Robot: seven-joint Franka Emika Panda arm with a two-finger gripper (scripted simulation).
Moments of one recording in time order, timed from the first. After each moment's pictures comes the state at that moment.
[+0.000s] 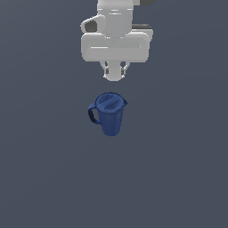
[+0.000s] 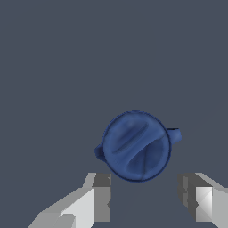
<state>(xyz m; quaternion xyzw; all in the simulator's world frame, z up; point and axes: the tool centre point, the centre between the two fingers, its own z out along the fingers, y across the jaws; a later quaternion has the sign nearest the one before) -0.060 0.003 0.385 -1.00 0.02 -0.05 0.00</state>
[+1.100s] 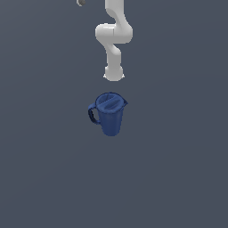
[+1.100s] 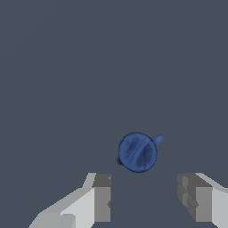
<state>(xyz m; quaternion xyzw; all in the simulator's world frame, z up) -0.091 -0.057 0.564 -0.96 0.18 -0.17 0.13</state>
